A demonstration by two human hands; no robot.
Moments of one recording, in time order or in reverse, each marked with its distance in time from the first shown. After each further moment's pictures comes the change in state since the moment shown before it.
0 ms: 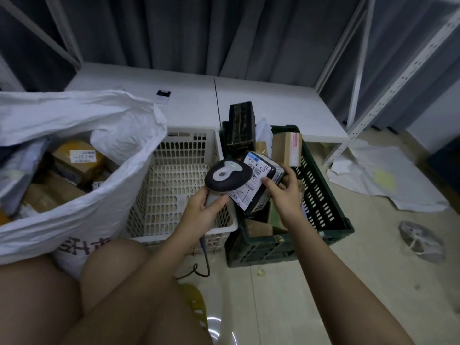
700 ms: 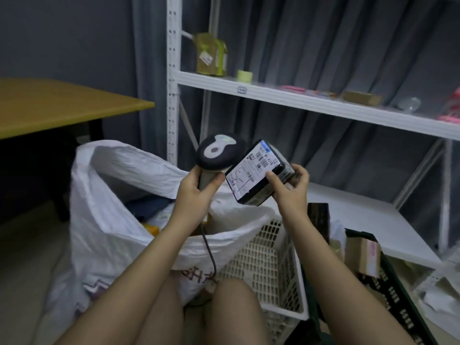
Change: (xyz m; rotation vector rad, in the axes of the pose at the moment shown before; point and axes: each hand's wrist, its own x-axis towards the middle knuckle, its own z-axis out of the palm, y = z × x) left_hand -0.125 0.192 -0.175 0.100 0.611 0.510; right_hand -0.107 -0.190 0.191 0.260 -0.345 -0.406
